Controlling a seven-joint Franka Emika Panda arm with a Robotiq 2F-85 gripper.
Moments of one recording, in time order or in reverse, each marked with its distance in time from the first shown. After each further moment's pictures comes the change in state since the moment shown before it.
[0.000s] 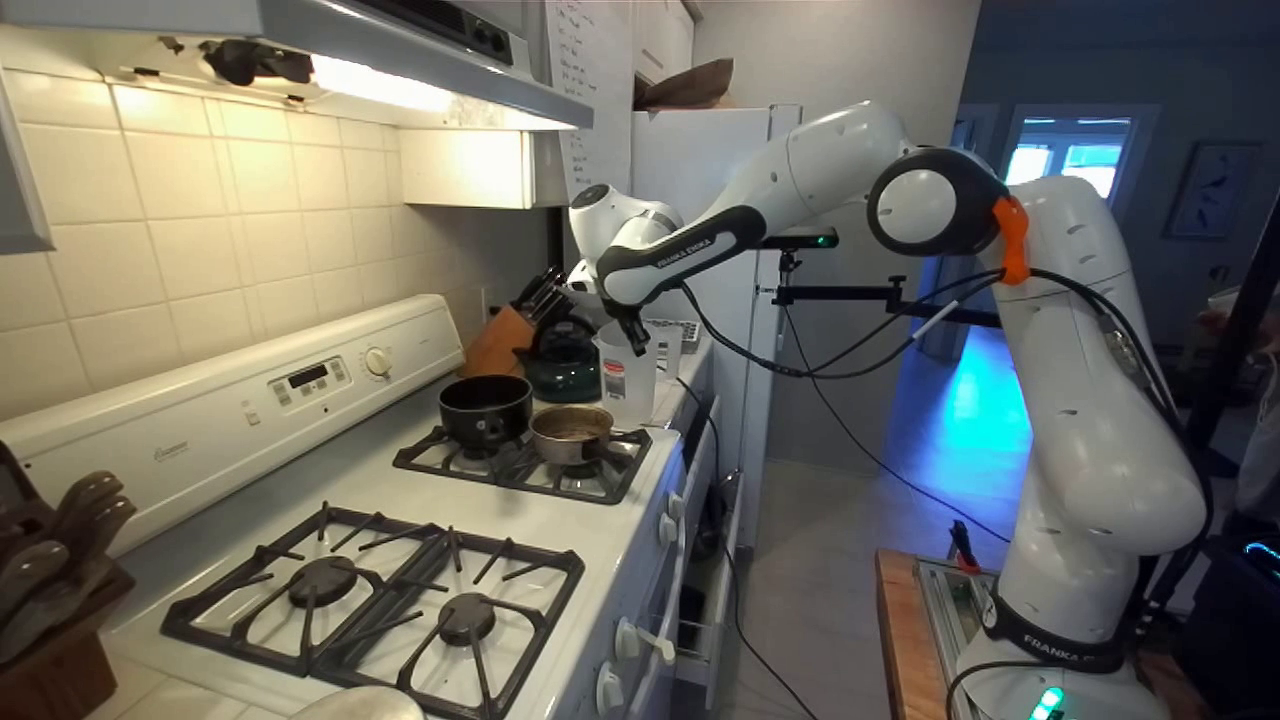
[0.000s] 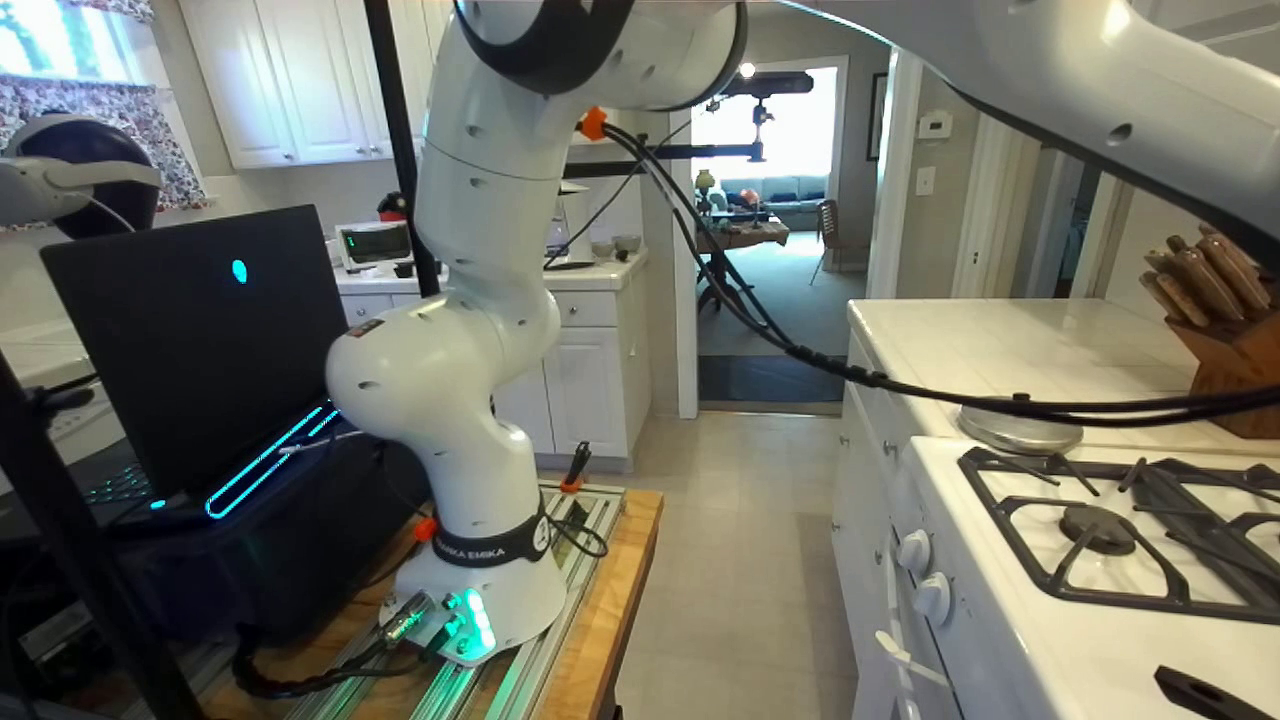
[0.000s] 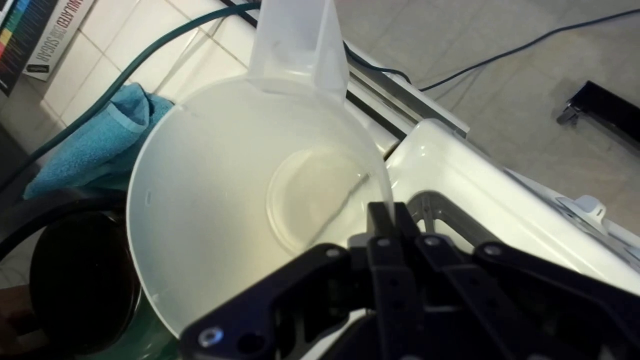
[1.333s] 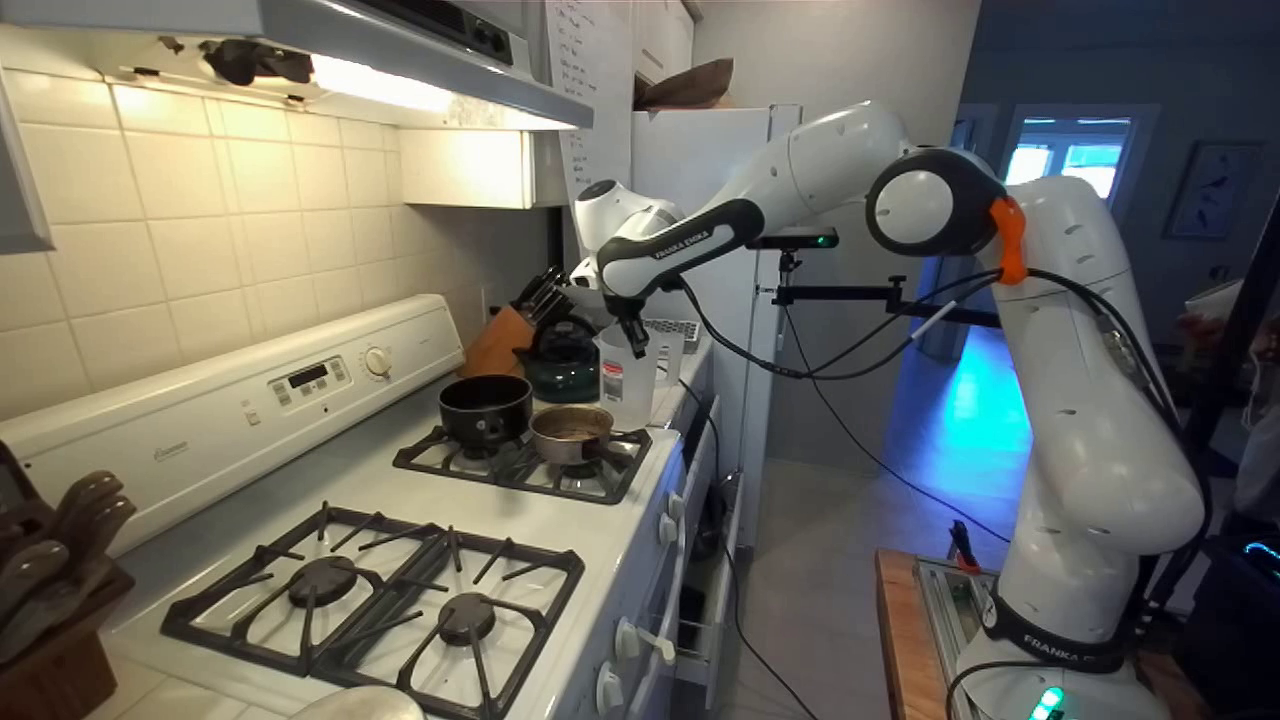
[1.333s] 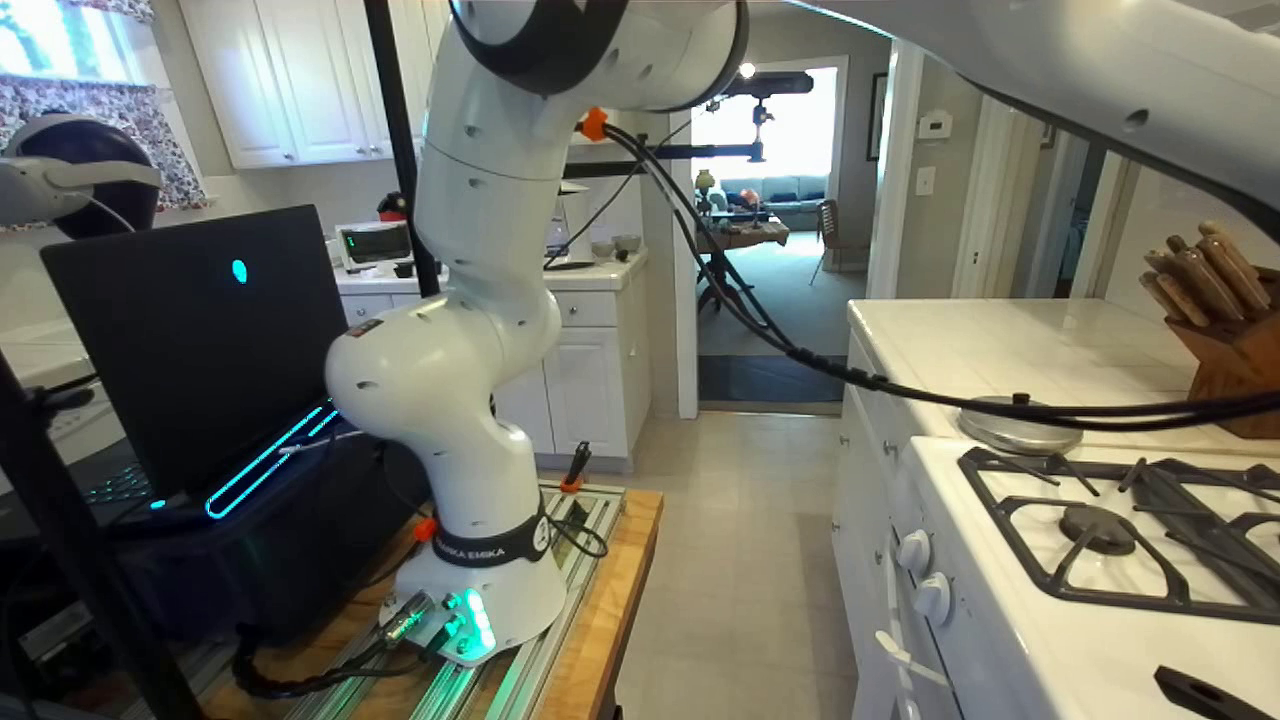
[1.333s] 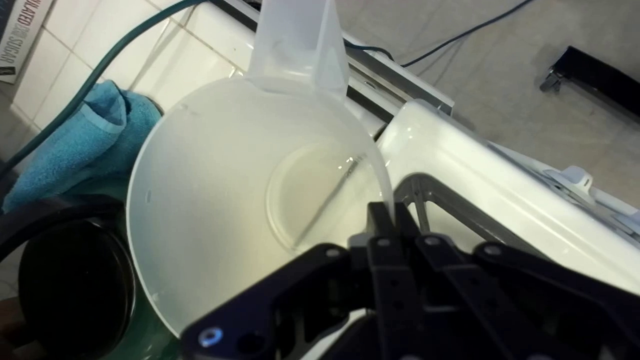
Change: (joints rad) arm -0.011 0.002 -0.009 0.013 0.089 0.000 0.002
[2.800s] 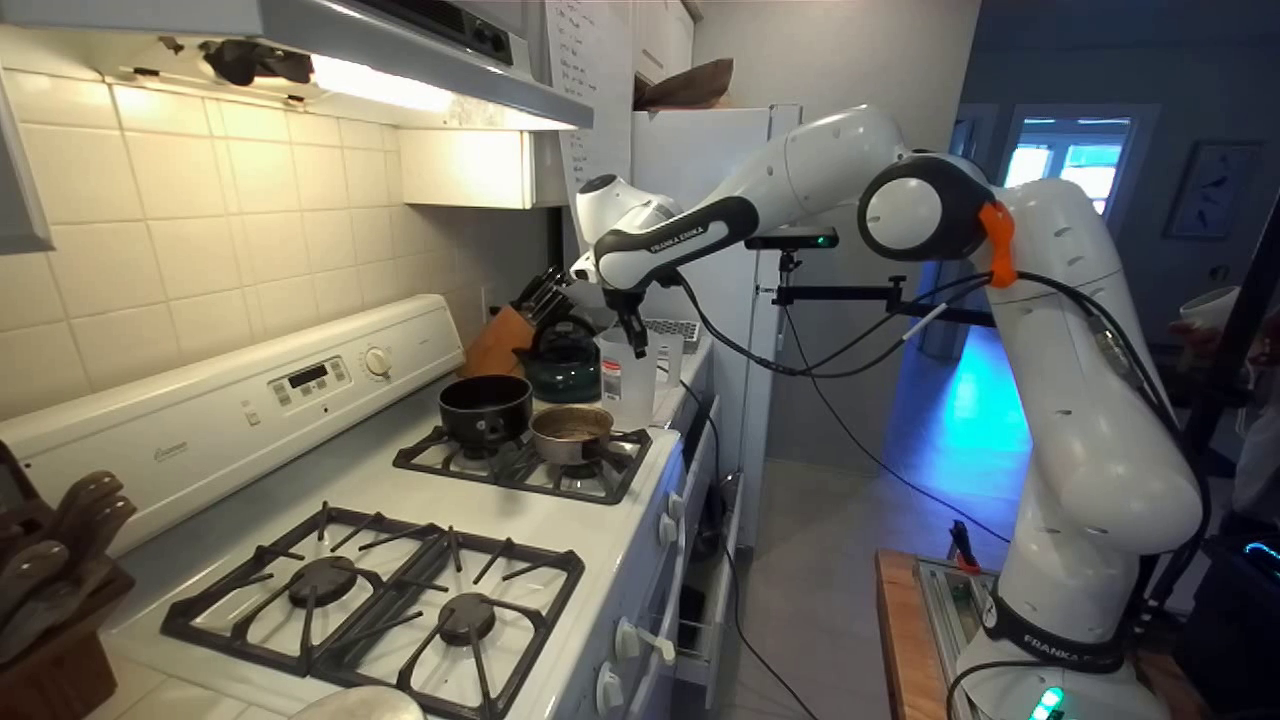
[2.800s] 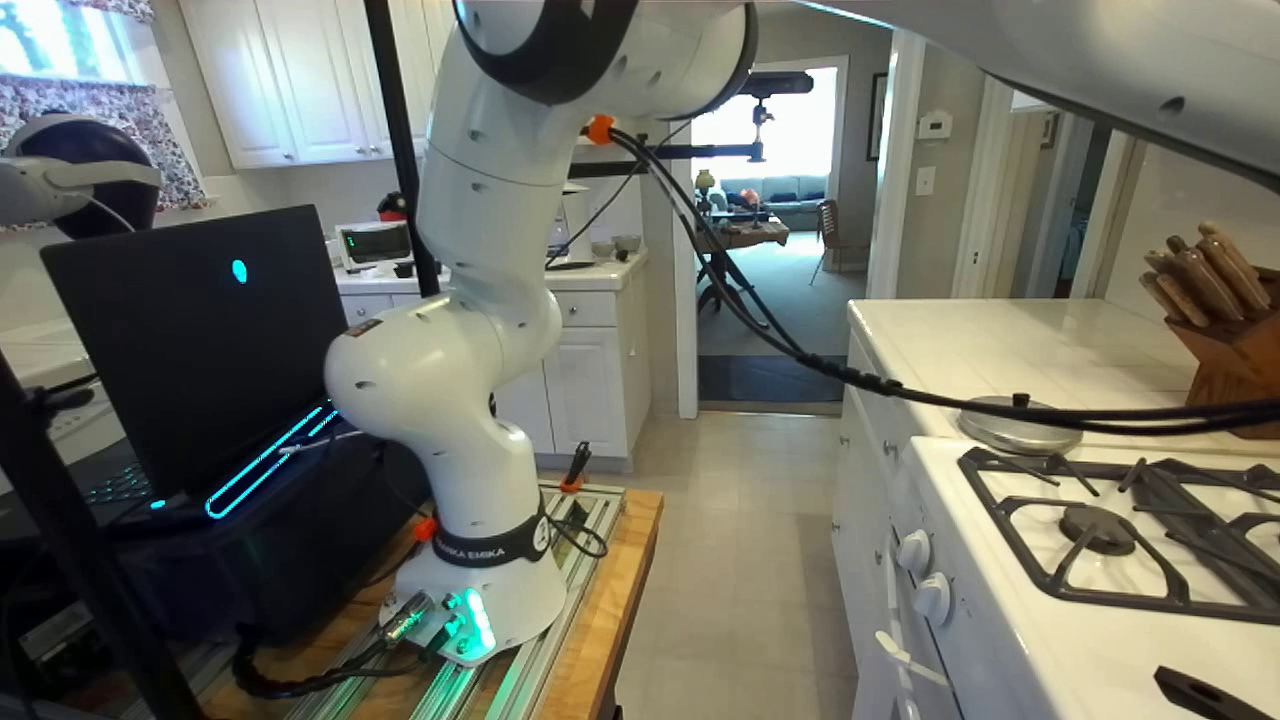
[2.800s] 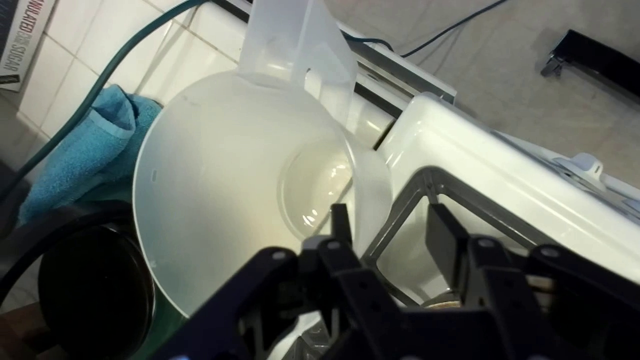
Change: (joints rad) arm -0.012 0.028 -0.004 0.060 0.032 -0.019 -0.003
